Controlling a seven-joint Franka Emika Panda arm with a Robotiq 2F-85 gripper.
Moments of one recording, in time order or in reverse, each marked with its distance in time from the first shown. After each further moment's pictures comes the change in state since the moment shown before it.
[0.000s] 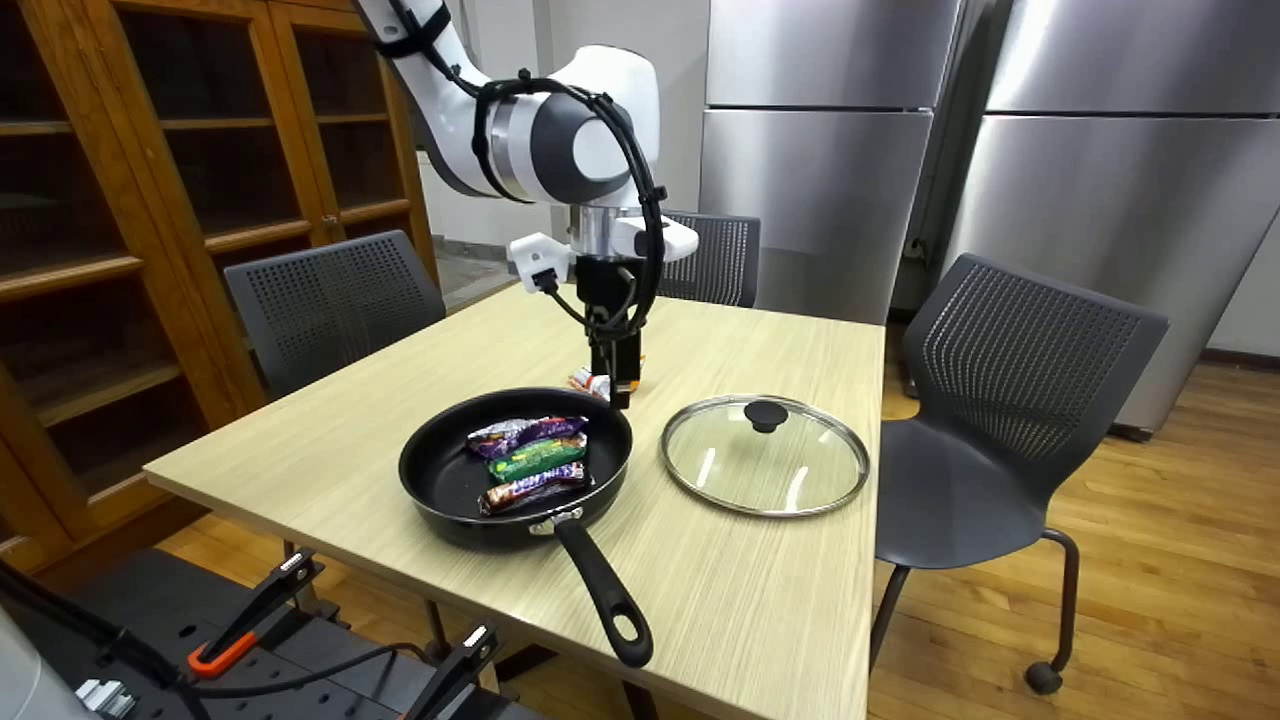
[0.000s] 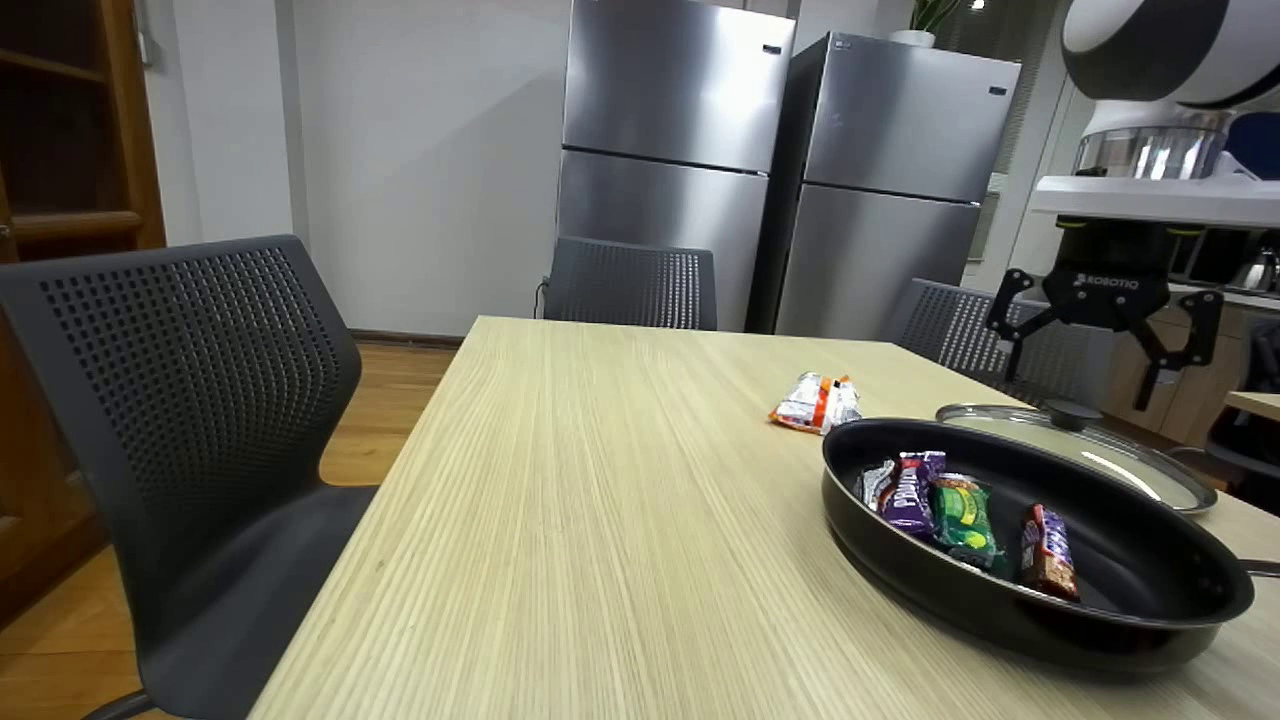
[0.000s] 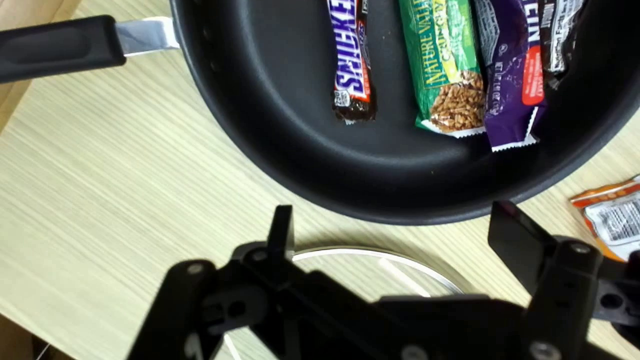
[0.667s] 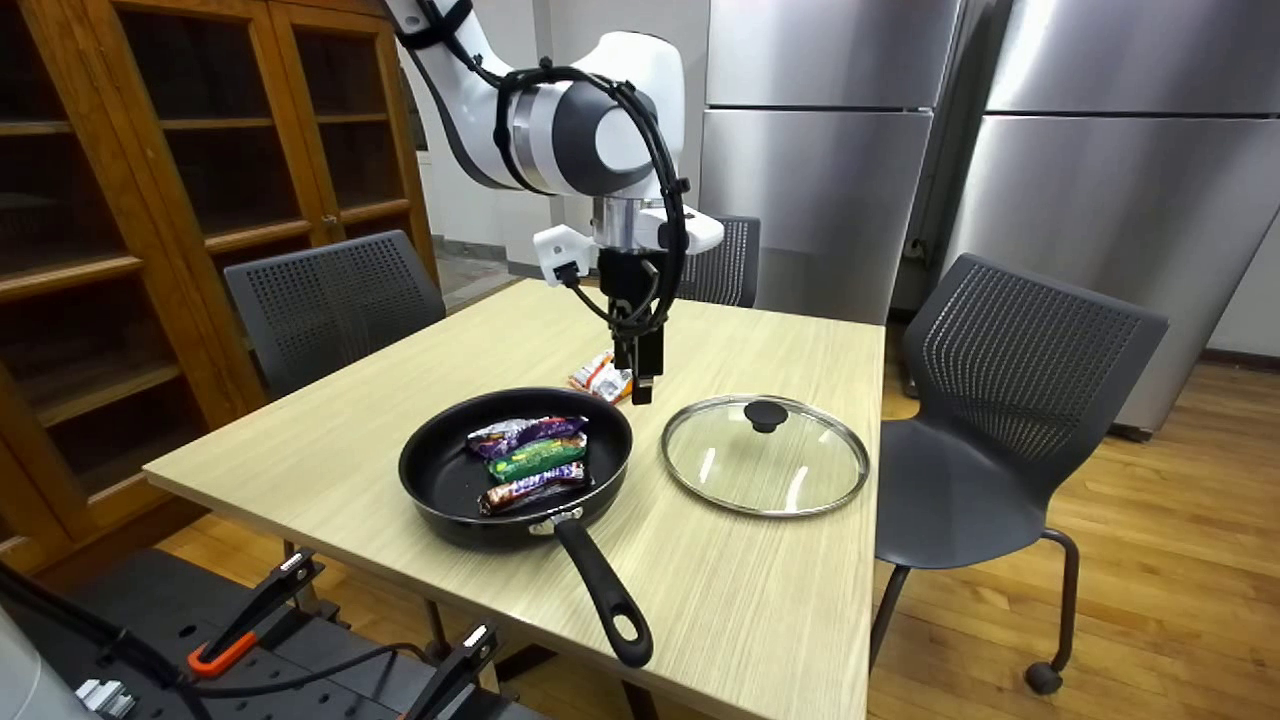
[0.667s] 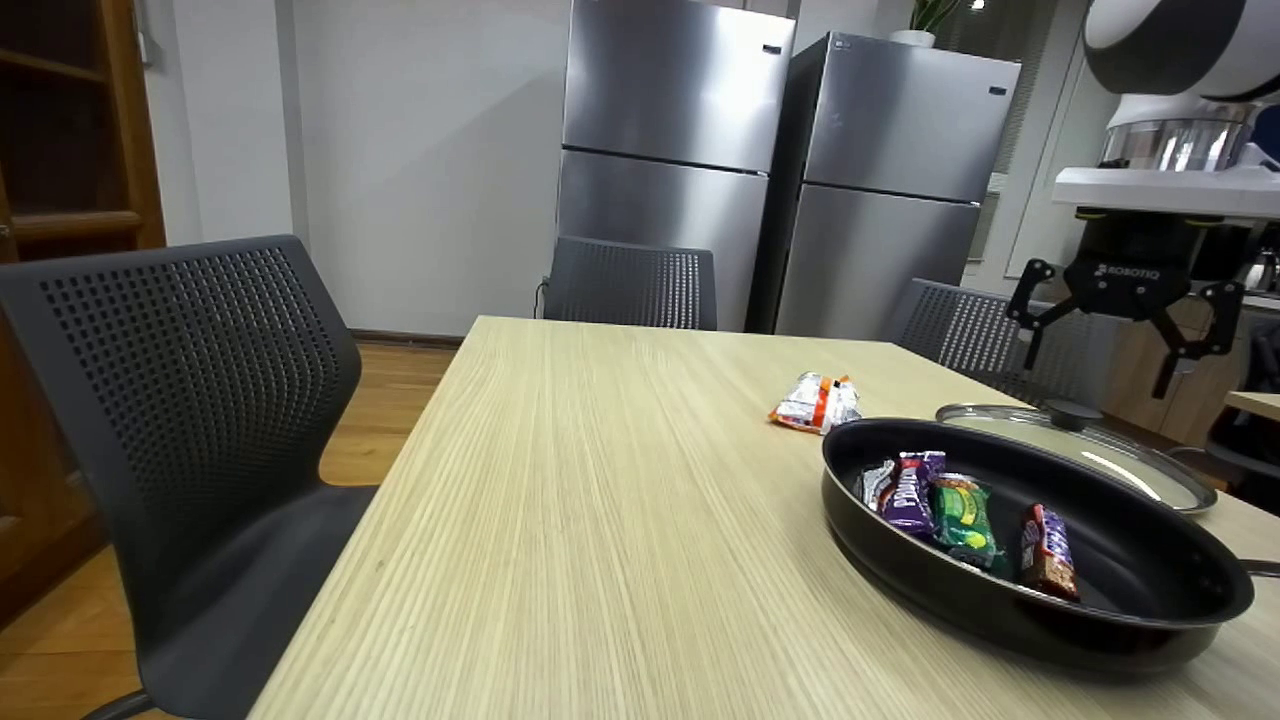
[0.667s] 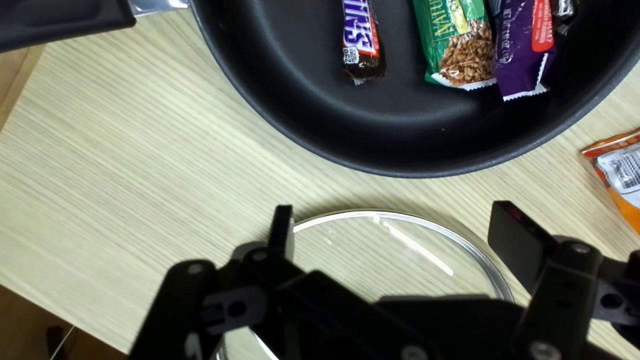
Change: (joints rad) arm -0.029 -0.003 -0.016 0.020 0.000 -0.001 0.004
